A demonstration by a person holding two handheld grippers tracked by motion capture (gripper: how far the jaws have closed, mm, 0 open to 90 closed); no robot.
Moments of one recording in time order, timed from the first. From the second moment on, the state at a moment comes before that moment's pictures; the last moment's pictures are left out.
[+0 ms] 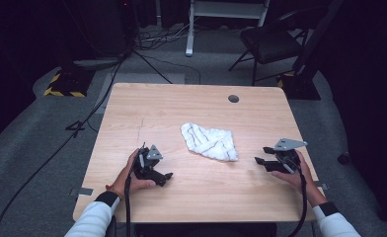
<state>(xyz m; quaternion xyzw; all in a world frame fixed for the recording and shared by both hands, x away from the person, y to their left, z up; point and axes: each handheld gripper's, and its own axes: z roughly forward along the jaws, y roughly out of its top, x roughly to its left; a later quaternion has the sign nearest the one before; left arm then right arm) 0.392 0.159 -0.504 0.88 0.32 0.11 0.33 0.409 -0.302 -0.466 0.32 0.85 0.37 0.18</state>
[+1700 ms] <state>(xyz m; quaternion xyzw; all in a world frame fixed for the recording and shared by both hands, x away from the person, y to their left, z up) 0.414 0.058 -0.473 0.89 0.23 0.08 0.39 0.375 -0.204 -0.474 0.18 0.90 0.38 0.10</state>
